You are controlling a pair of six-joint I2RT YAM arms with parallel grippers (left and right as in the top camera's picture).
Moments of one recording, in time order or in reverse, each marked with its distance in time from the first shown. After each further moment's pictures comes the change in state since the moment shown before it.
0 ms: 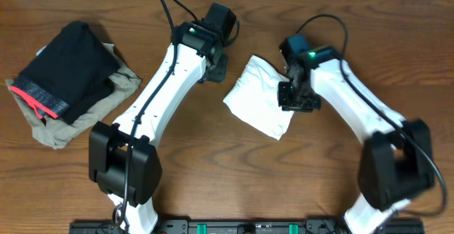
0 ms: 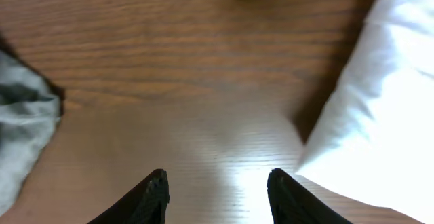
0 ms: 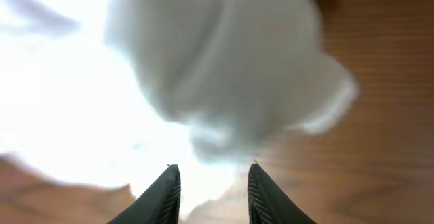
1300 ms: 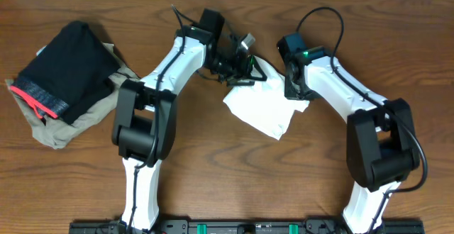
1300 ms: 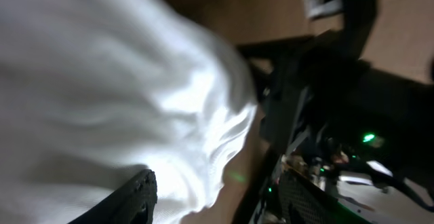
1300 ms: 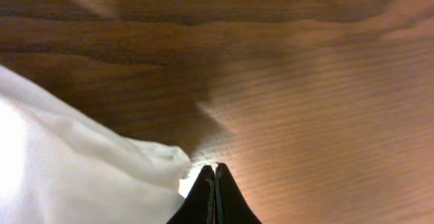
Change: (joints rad) left arm 0.106 0.317 0.000 0.237 1.199 0.107; right arm -0.021 0.166 0.000 0.201 0.344 0.011
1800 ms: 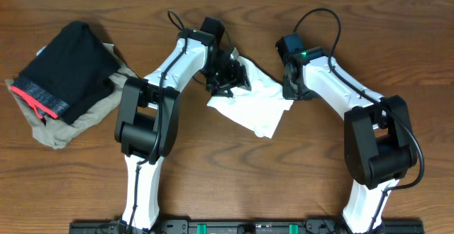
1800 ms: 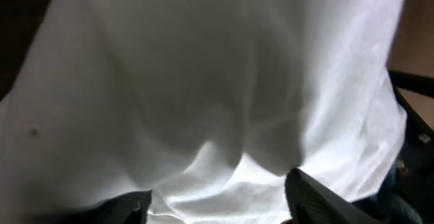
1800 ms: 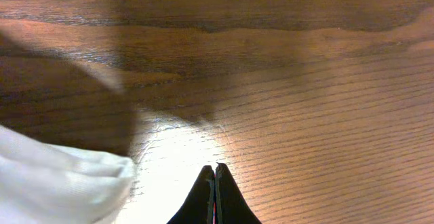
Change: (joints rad) left arm 0.000 0.029 -0.004 -0.089 -0.381 -0.203; right arm 0.000 0.016 0.000 0.026 -0.021 -0.019
